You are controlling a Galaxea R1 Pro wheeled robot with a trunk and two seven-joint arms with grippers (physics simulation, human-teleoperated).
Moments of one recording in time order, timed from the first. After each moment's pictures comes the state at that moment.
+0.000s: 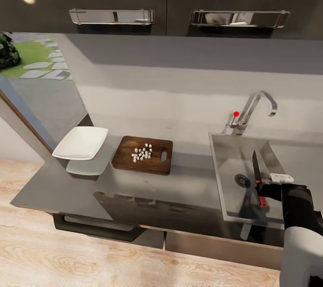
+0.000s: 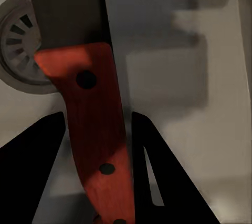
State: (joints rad) left arm 0.42 0.04 0.23 -0.51 -0.06 -1.05 -0.33; right arm -0.74 -0.13 -0.67 -1.00 0.70 0.67 0.53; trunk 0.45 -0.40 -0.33
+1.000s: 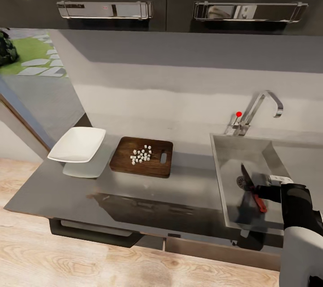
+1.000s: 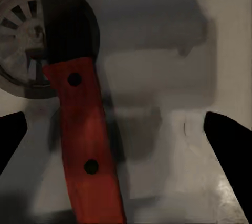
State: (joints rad) left arm 0.42 0.04 0.23 -0.50 -0.06 -1.05 -0.32; right arm -0.74 -0.13 -0.67 -1.00 0.70 0.75 0.53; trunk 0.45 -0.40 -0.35
